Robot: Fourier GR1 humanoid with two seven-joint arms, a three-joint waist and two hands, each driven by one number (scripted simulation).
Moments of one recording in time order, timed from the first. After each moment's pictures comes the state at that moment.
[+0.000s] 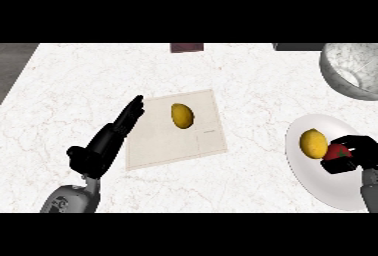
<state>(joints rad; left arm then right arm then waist) -0.15 0.18 -0.22 -1.55 0.08 -0.08 0.05 -0.14 -0.49 0.01 -1.33 0.47 0.08 0.85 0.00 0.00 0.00</state>
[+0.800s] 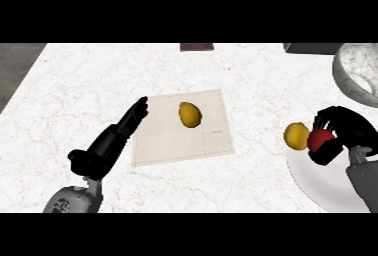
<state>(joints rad) -0.14 0.14 -0.21 -1.58 0.04 -0.14 0.06 -0.29 -0.53 0.15 -1.35 0.64 0.22 0.54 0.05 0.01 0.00</state>
